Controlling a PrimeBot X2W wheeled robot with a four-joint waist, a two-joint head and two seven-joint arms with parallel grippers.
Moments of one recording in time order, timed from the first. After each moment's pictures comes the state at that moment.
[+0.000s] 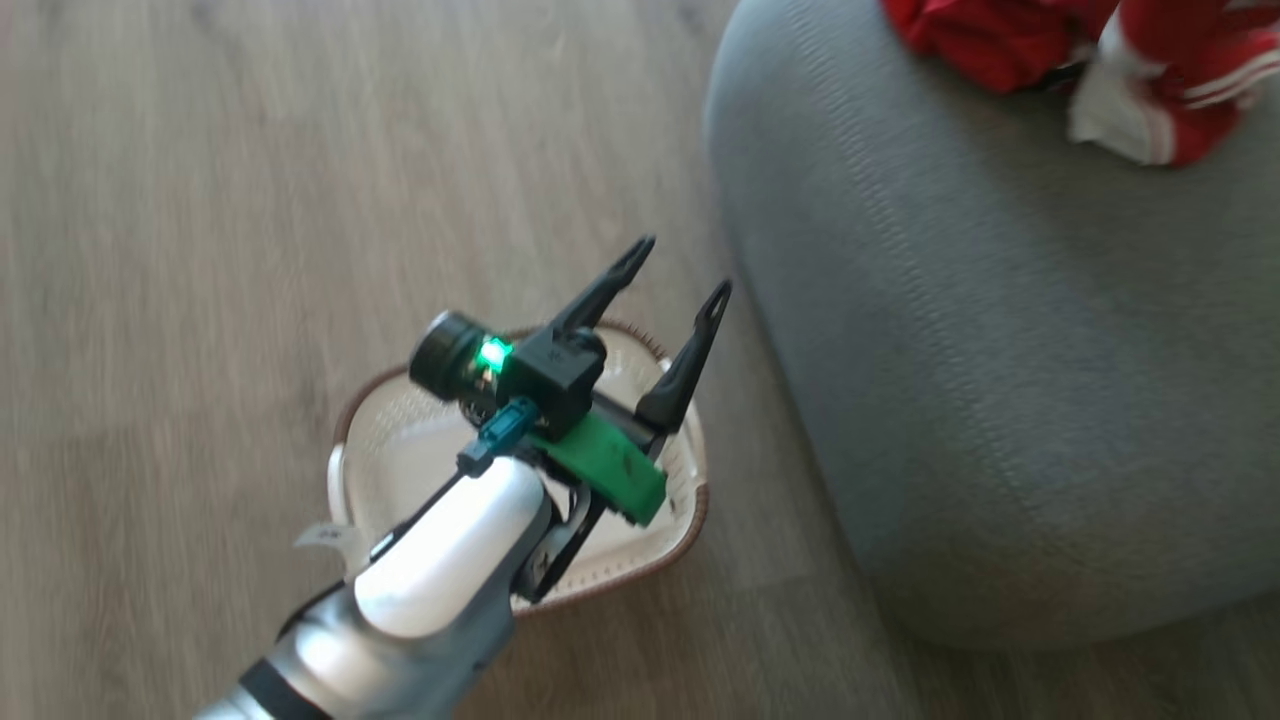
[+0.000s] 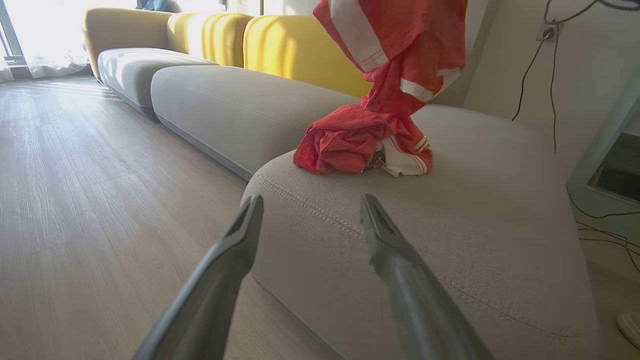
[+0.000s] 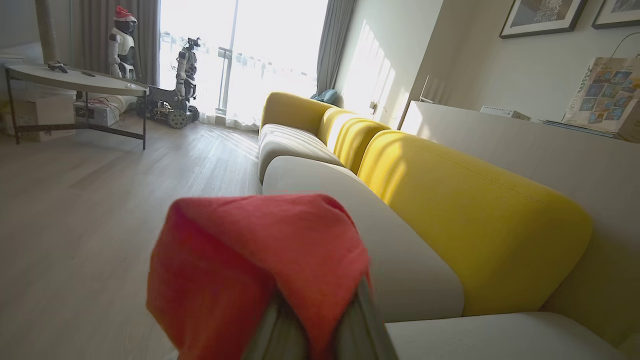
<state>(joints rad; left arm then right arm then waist) -0.72 0.12 -0.89 0.41 -0.45 0.12 -0.21 -1.13 -0.37 0.02 0.71 0.13 0.13 -0.07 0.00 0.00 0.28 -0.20</state>
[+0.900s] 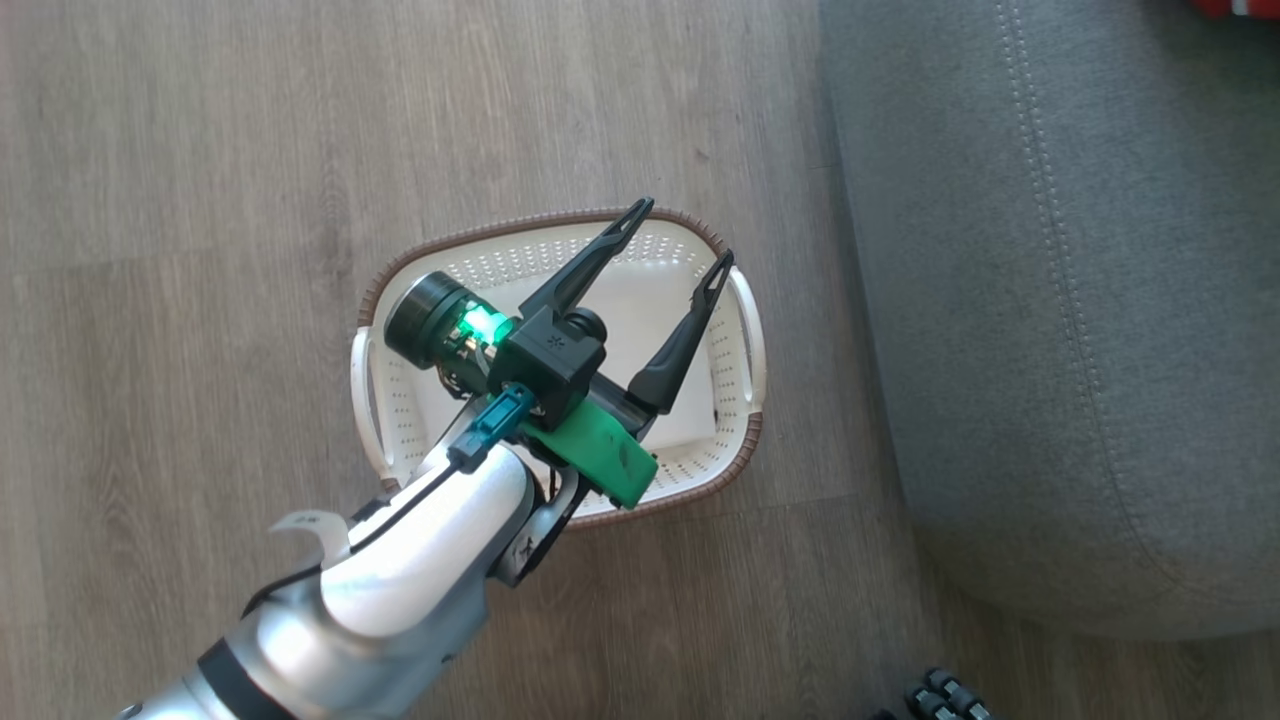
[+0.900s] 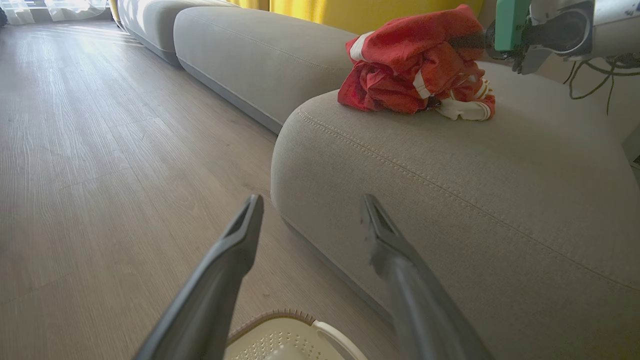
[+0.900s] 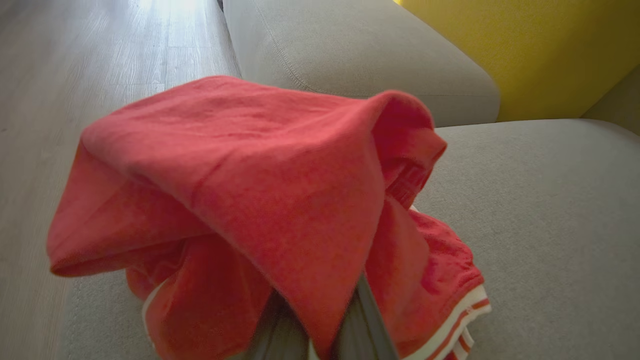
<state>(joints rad) -0.77 0.20 -0.92 0.26 -0.41 0.16 -0.14 -1.21 -0.39 -0.34 1.21 -0.13 0.13 -0.14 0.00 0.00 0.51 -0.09</state>
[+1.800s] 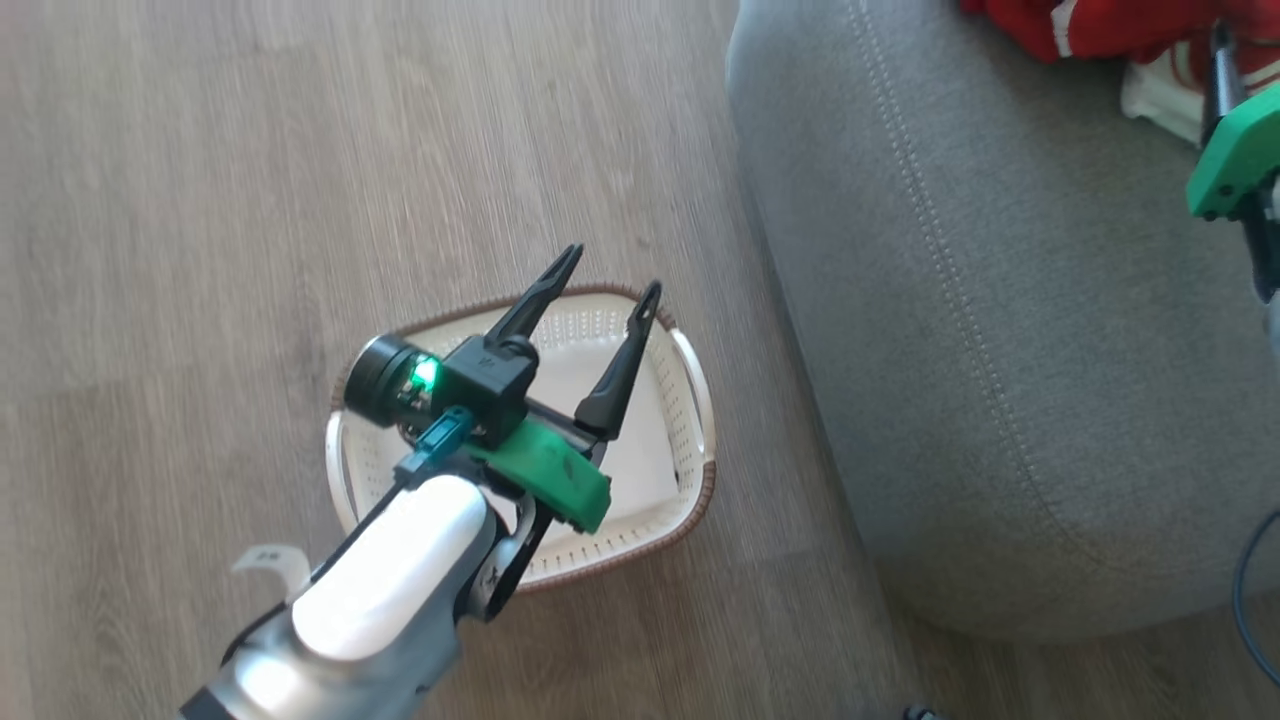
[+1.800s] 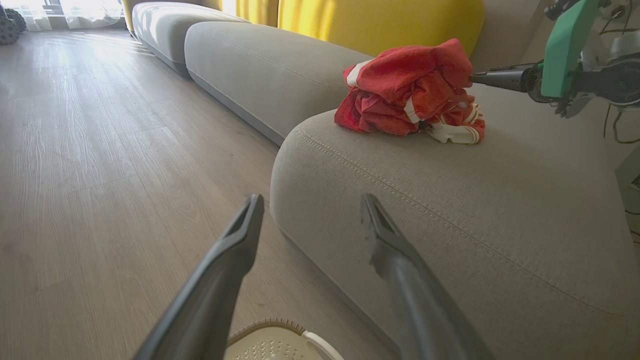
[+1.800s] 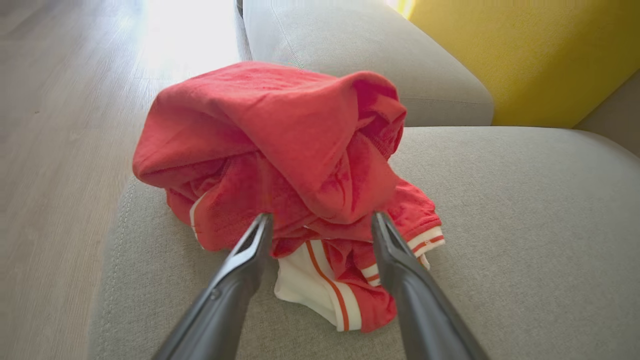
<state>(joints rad) -0.68 0.23 -0.88 0.31 -0.51 0.19 -0.18 -1.11 -0.30 -0.23 1.29 -0.15 0.13 -0.23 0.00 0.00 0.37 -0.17</state>
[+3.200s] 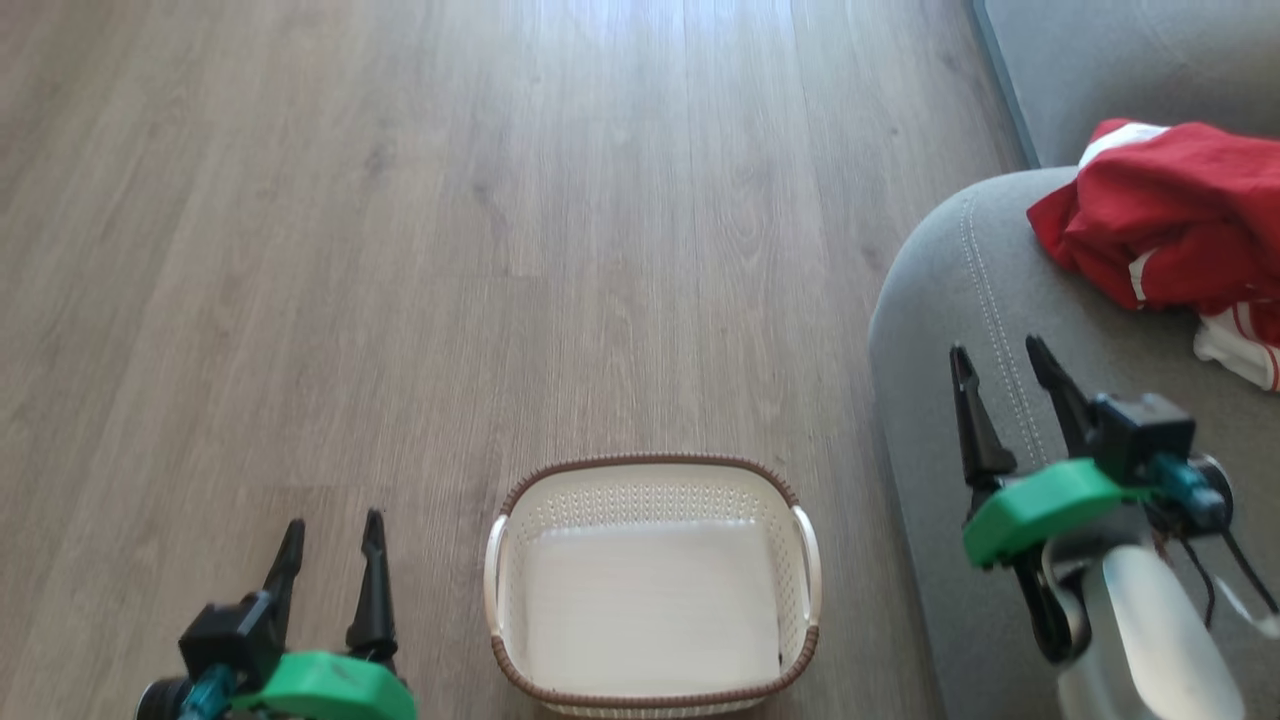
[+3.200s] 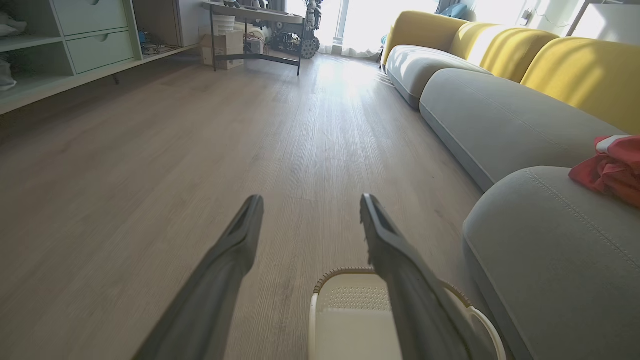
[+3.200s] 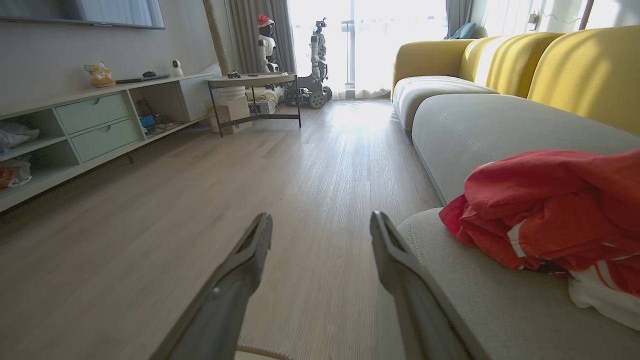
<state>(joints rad) -0.10 0.31 -0.49 0.21 -0.61 0.31 -0.25 -0.25 -0.06 -0.02 0.42 0.13 0.13 -0.22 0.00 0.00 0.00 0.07</state>
